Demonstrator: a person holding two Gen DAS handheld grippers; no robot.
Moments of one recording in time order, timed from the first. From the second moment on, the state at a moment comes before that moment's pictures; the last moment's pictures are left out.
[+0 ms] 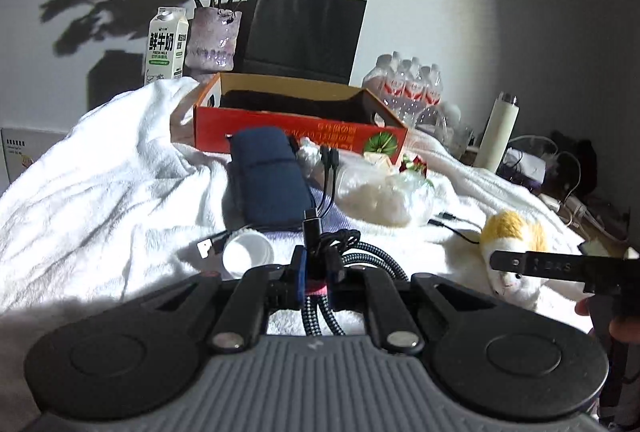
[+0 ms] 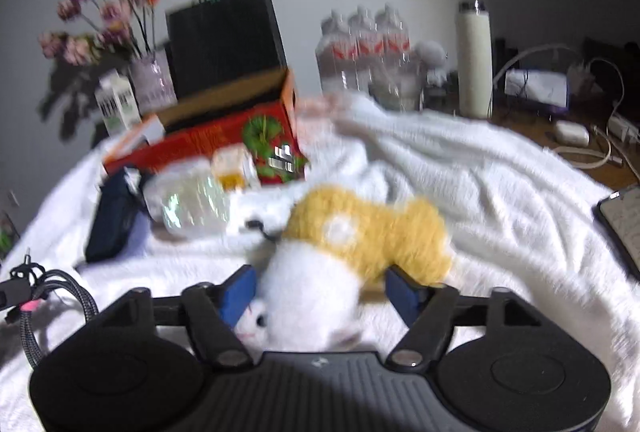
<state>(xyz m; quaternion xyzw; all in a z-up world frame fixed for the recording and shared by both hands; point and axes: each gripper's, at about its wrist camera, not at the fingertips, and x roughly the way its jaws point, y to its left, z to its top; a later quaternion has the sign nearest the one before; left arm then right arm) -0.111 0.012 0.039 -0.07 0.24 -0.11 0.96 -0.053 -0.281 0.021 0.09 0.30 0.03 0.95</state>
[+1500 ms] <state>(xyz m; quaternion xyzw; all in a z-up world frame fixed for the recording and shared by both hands) 0.368 0.050 0.084 -0.08 0.36 -0.02 0.93 0.392 -0.151 0.077 0.01 0.42 0.13 0.90</state>
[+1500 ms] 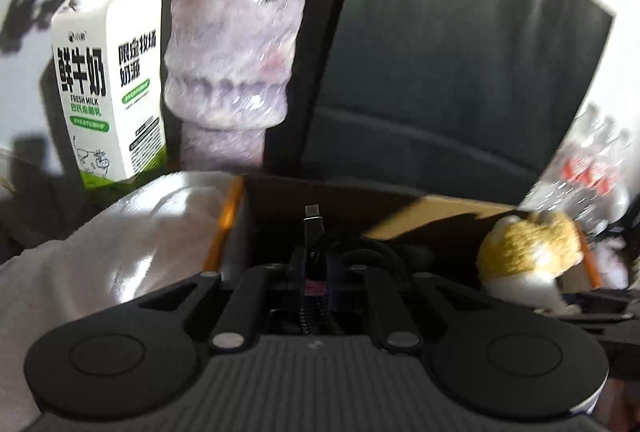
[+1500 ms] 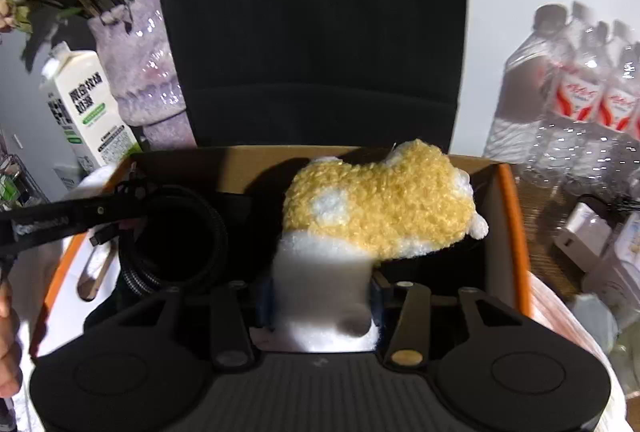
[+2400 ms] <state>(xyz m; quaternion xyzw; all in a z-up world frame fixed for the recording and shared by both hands) 0.258 0.021 0.157 -0.03 0.28 0.02 0.96 0.276 -0.178 0.150 0.03 0.27 0.06 0.96</state>
